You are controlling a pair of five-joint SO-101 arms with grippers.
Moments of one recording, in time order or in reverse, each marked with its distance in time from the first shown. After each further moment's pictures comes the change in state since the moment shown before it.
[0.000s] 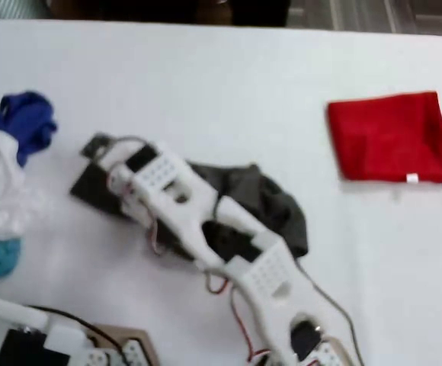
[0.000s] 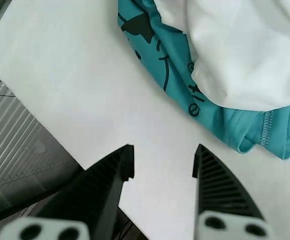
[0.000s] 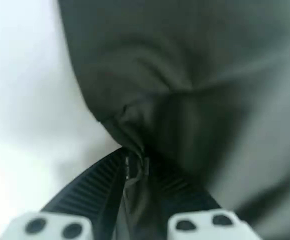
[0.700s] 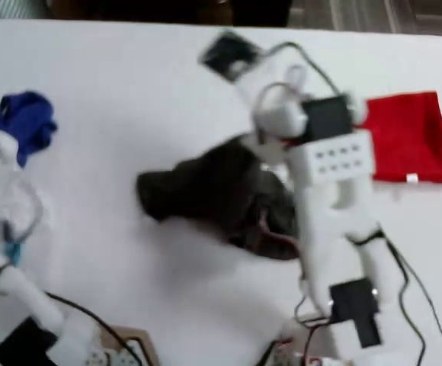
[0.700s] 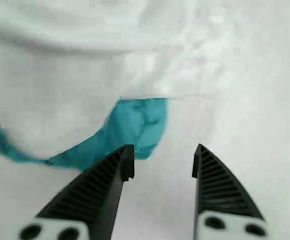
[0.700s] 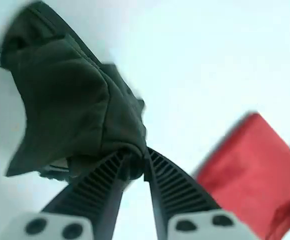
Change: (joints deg) left arm 33.9 0.0 12.3 3.7 0.3; right arm 34.6 -41.8 5.5 17.6 25.5
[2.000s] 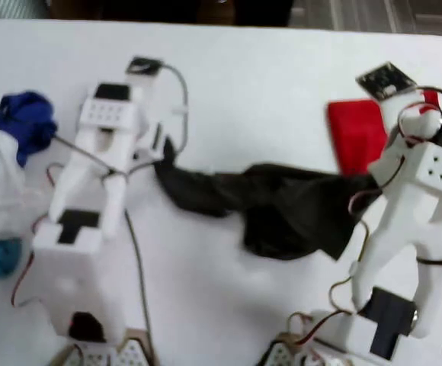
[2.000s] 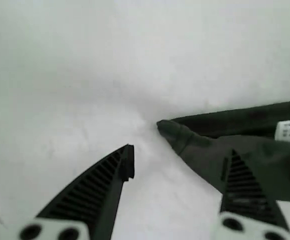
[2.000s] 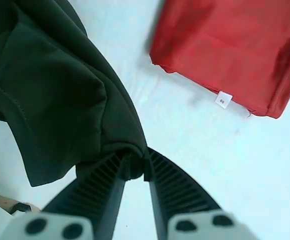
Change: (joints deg) left arm 48.9 47.5 -49.6 9.3 38.8; right arm 33.8 -2.0 12.2 -0.9 11.8
